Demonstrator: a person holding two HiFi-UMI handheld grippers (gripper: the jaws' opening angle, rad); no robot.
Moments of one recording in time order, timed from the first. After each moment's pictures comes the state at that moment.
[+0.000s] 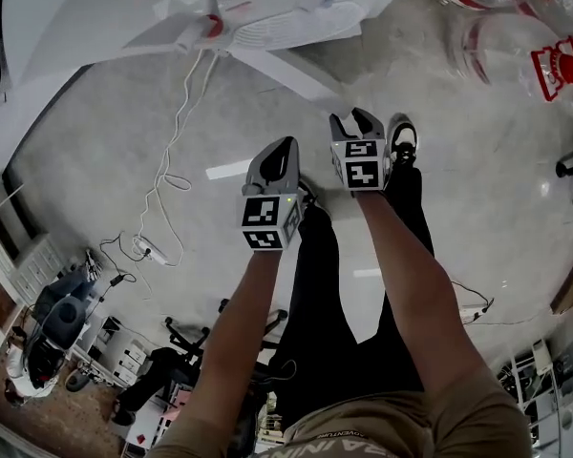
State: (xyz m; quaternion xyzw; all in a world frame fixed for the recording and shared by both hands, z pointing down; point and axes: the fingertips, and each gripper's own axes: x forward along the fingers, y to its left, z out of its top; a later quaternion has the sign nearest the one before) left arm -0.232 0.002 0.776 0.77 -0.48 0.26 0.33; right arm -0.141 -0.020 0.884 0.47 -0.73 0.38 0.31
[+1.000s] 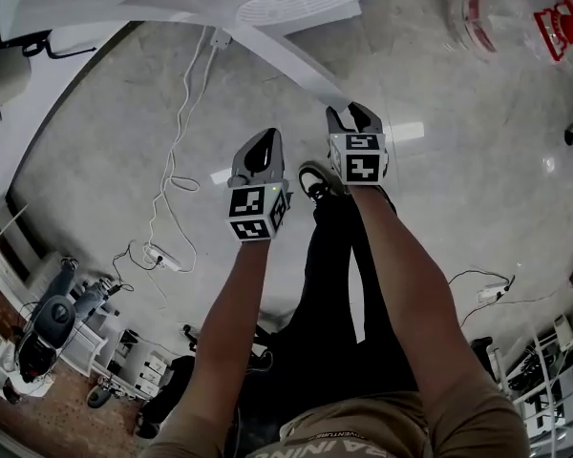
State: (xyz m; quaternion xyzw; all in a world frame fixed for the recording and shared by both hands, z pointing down) left arm -0.303 0.025 0.795 0.79 -0.45 0.29 0.30; right arm -0.182 0.015 0.881 0.52 -0.70 0.42 0.27
